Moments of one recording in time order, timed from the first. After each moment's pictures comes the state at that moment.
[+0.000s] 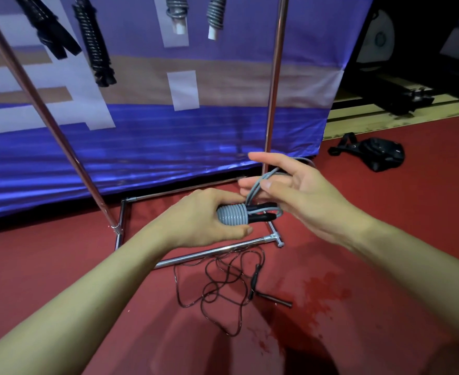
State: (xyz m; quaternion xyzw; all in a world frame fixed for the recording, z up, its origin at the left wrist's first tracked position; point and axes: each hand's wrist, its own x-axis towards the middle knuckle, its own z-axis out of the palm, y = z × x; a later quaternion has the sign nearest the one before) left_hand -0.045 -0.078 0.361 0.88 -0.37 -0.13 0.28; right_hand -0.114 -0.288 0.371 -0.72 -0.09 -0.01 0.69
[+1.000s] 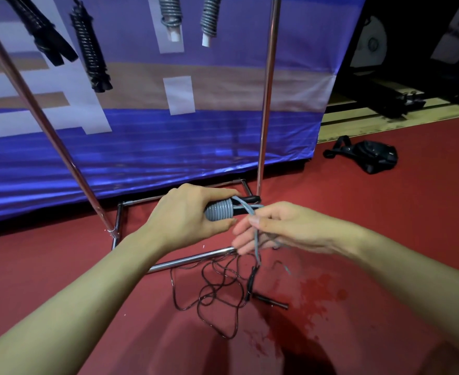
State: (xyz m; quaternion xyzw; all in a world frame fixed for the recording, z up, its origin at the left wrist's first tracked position) left_hand -0.039 -0.073 0.354 0.91 -0.36 0.04 0.19; right_hand -0.116 -0.297 0.341 -0.75 -0.05 0.26 0.61
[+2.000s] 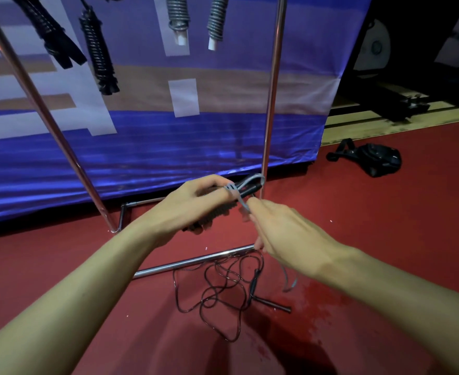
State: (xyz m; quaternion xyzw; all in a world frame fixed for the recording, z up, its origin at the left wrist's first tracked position) left_hand -0.039 -0.068 0.373 0.78 -0.24 -0.21 0.53; right_hand -0.127 -0.269 0.346 -0.97 -0.16 -0.06 0.19
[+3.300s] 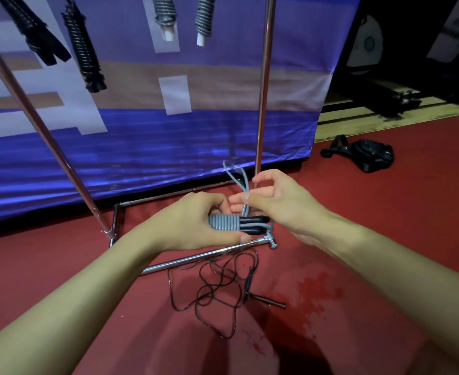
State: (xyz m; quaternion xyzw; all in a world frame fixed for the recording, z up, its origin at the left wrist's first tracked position) left_hand -0.051 -0.080 0.366 0.88 -0.36 -0.13 0.29; right_hand -0.106 -0.277 0.357 -0.70 0.07 0.01 0.71
